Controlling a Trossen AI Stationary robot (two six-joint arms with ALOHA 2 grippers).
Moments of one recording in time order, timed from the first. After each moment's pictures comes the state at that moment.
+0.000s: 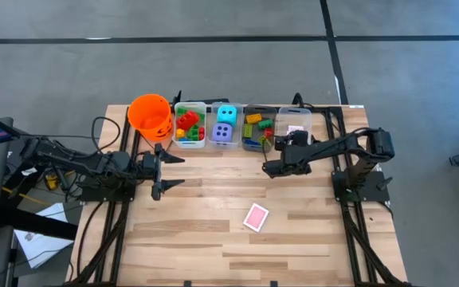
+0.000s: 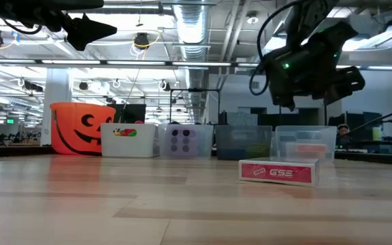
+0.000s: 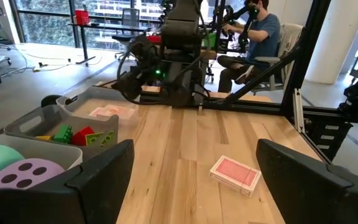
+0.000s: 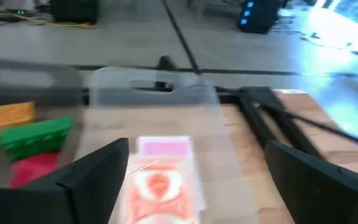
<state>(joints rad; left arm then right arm) -0.22 0.55 0.33 0.16 -0.31 -0.09 -0.06 1.71 0.98 -1.32 1.12 1.93</state>
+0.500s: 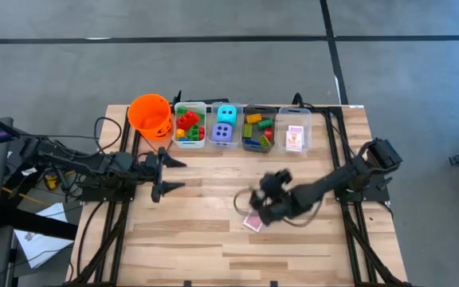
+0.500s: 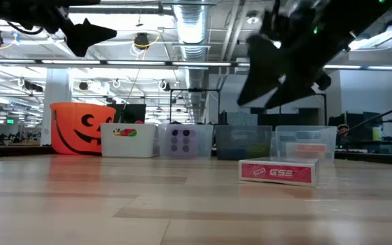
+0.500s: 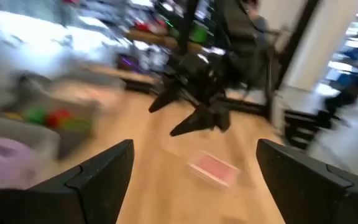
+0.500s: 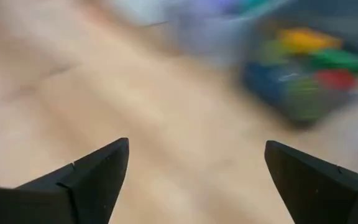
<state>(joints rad) -0.22 0.58 0.33 0.16 -0.26 -0.20 0.40 1.71 0.98 -0.47 0.95 1.05</state>
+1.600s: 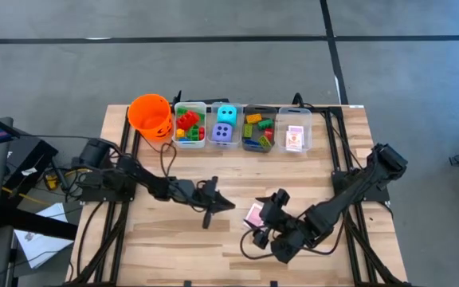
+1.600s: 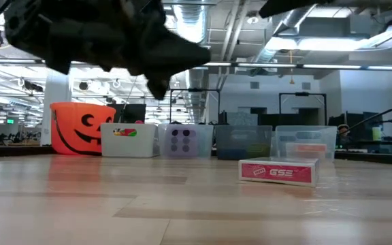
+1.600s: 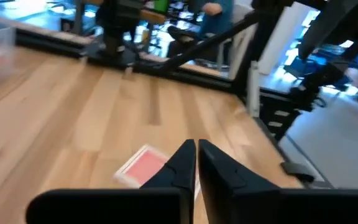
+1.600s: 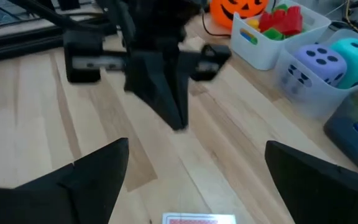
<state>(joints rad) -0.27 1.75 0.59 1.03 -0.11 -0.29 0.66 1.71 1.33 -0.61 0.92 0.86</state>
